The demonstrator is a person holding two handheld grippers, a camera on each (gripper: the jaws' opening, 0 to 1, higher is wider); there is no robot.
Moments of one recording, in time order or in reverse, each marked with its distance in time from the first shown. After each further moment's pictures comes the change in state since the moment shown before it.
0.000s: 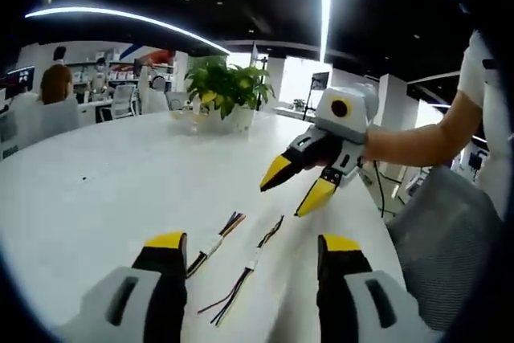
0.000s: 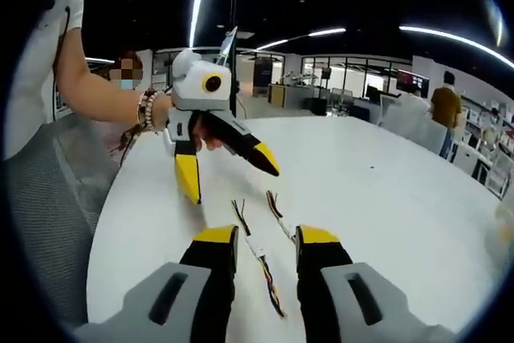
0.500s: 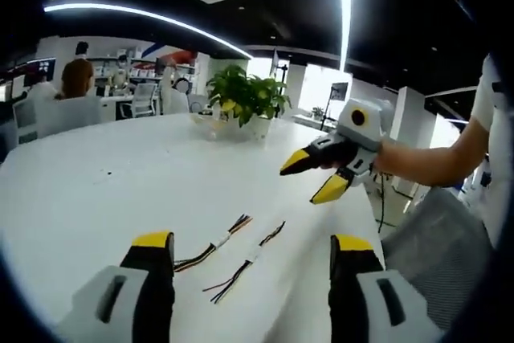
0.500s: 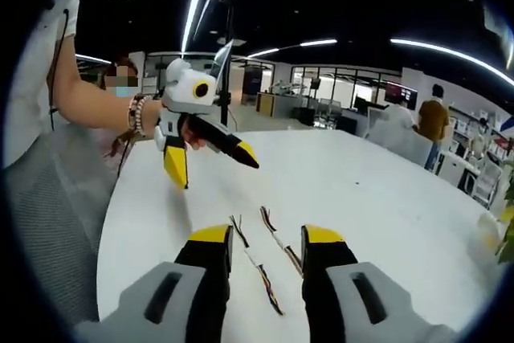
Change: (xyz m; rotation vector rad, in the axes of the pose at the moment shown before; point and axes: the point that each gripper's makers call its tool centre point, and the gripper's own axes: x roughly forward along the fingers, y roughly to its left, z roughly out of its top) left arm -0.042 0.001 0.012 -0.076 -0.017 0.104; right arm -0.025 0.004 0.029 -0.020 -0.053 -0.075
